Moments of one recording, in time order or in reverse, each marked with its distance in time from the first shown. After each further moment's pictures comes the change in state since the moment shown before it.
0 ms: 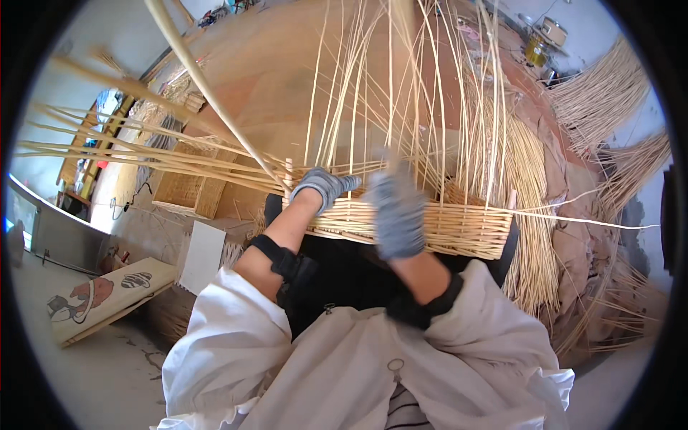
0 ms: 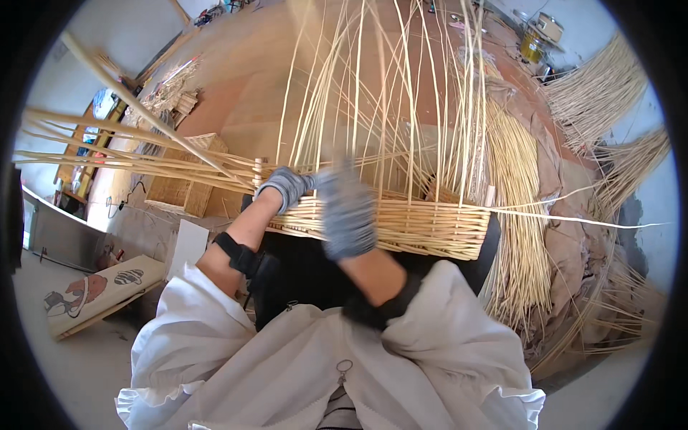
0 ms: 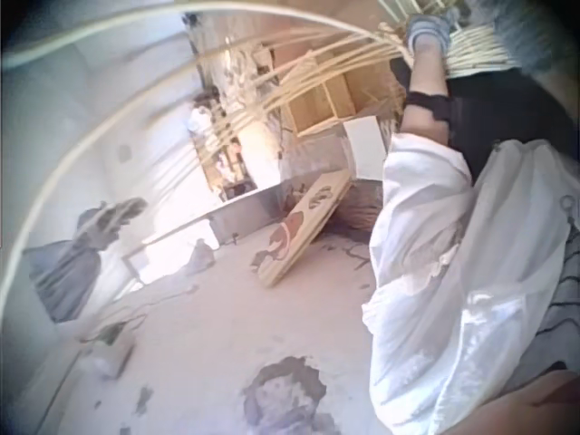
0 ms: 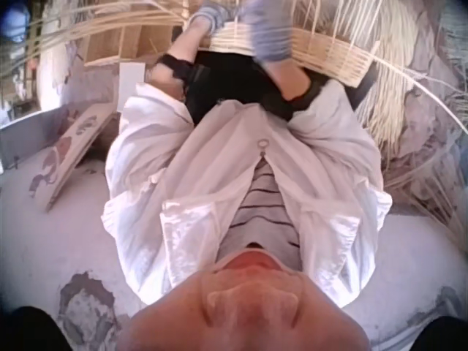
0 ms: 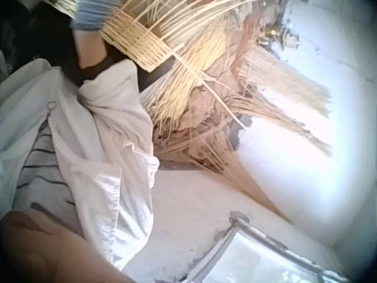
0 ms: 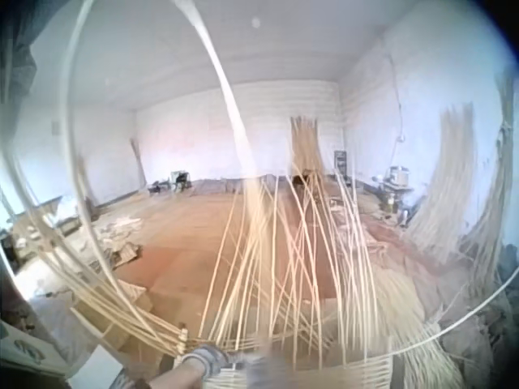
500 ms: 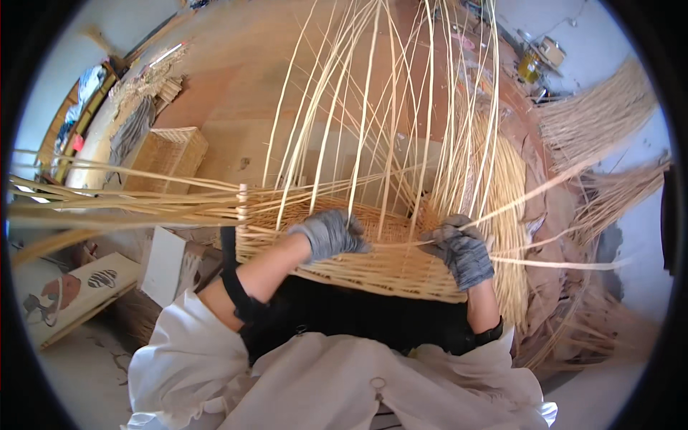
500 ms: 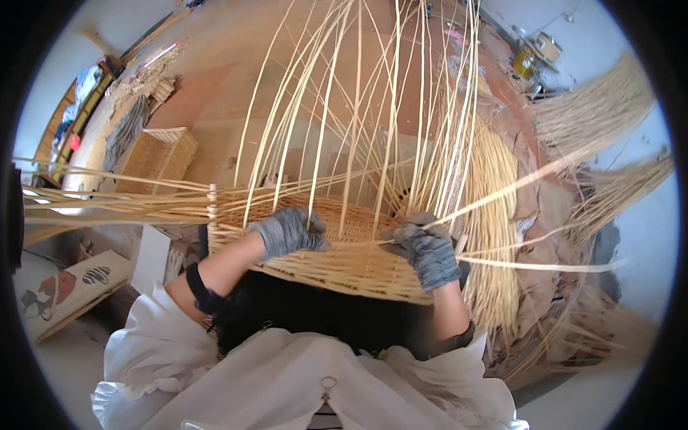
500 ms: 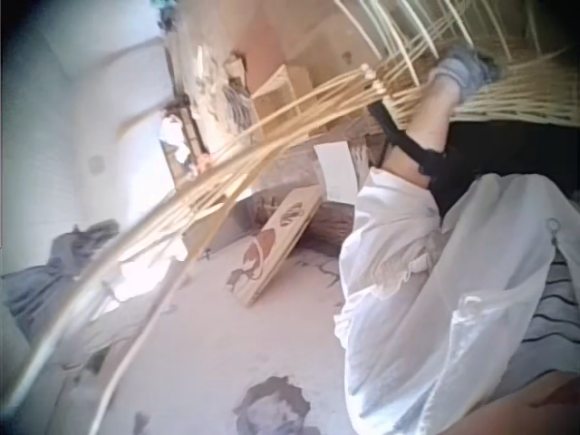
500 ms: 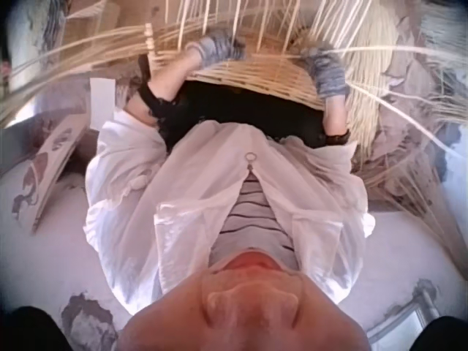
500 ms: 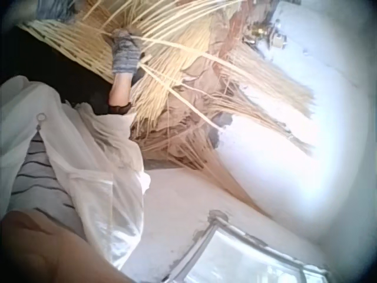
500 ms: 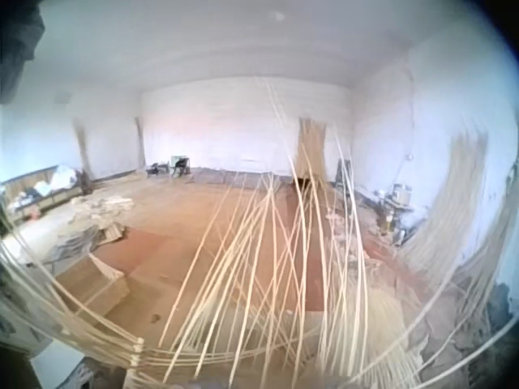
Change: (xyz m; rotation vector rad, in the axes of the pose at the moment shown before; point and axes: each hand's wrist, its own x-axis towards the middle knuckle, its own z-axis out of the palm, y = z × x) left_hand 0.017 0.043 0.033 -0.572 -0.081 0.202; right_hand 0.026 -0.026 -0.119 0.438 0.005 0.657
